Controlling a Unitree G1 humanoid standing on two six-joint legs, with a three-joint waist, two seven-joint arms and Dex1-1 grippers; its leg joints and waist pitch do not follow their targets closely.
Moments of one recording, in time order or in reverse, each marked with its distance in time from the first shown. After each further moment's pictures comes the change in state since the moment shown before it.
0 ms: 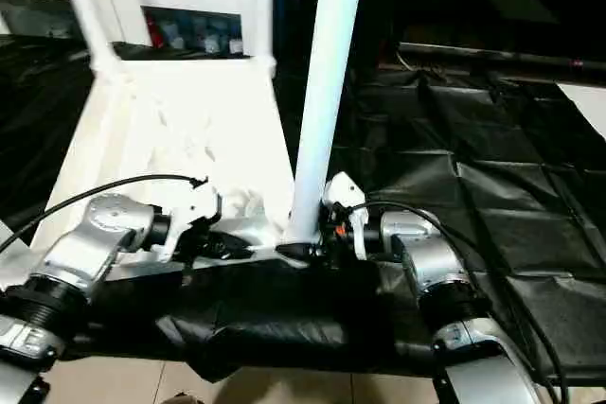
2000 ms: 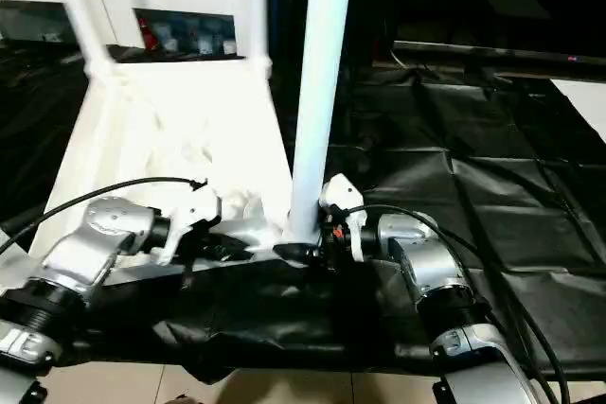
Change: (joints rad) left arm 0.017 -0.001 0.001 -0.022 0.001 0.006 0.045; right arm 0.022 0.016 0.008 -0.034 -0.004 -0.013 -0.063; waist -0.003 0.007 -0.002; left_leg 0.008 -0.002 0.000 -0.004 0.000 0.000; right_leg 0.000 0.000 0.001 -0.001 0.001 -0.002
